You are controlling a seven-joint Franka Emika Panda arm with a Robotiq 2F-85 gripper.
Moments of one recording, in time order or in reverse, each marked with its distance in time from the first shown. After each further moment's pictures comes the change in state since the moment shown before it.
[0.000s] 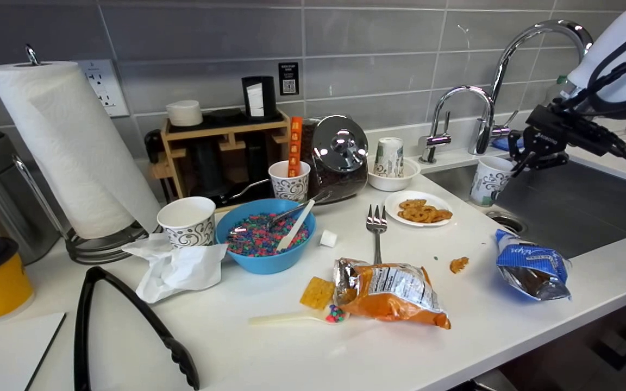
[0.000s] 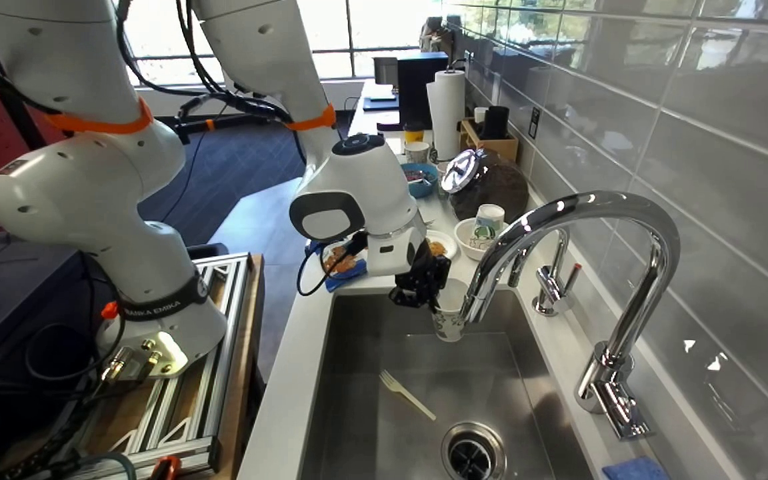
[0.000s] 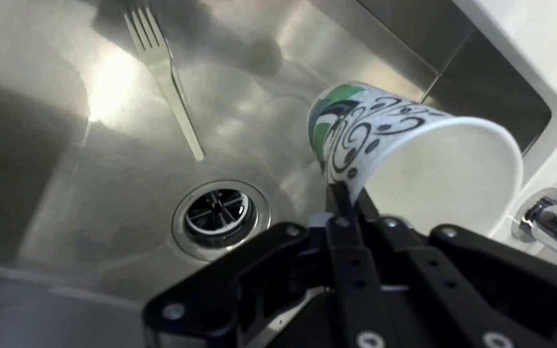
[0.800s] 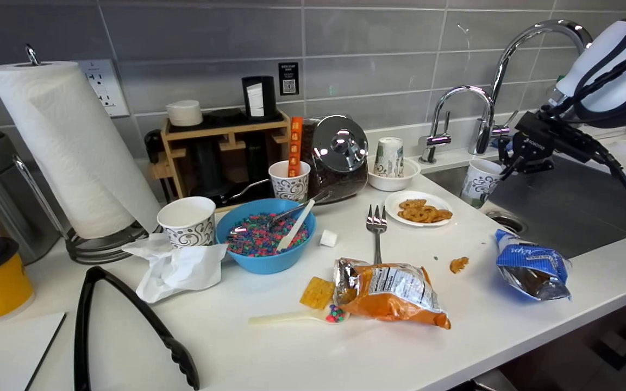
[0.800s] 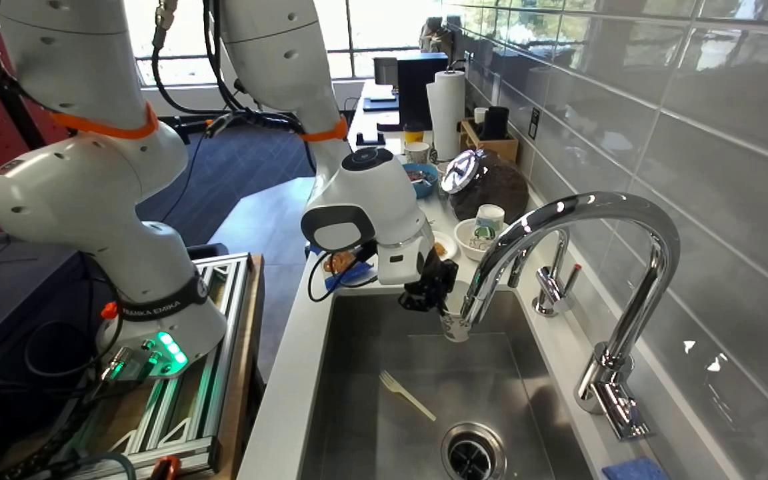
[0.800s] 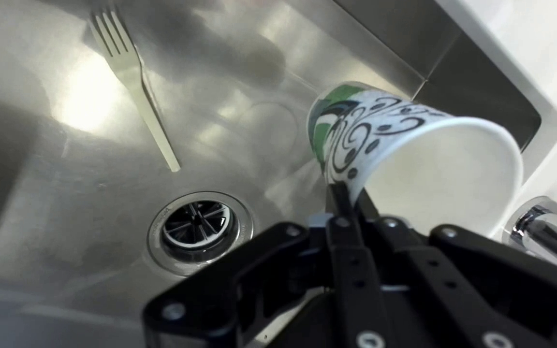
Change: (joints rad) arm -0.058 0.090 0.053 0.057 -0.014 0.048 -0.004
